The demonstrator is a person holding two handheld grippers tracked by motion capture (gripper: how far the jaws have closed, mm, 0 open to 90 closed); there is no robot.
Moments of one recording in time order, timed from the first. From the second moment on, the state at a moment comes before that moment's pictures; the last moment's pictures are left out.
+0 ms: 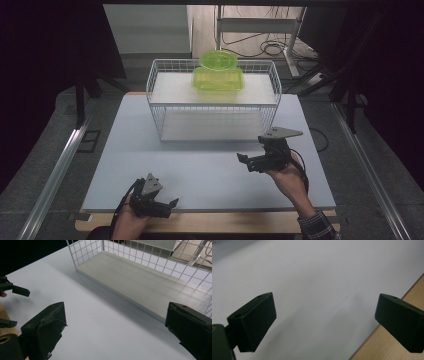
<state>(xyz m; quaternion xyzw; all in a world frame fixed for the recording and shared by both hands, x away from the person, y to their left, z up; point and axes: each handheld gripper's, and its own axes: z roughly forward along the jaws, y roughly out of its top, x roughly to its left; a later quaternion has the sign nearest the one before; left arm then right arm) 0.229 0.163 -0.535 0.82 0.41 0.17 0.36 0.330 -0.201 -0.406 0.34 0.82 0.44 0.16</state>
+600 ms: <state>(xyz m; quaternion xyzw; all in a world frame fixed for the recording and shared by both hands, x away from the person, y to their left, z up) 0.229 0.163 -0.536 0.82 0.41 0.16 0.36 0.314 -0.221 -0.447 0.36 0.82 0.42 0.17</state>
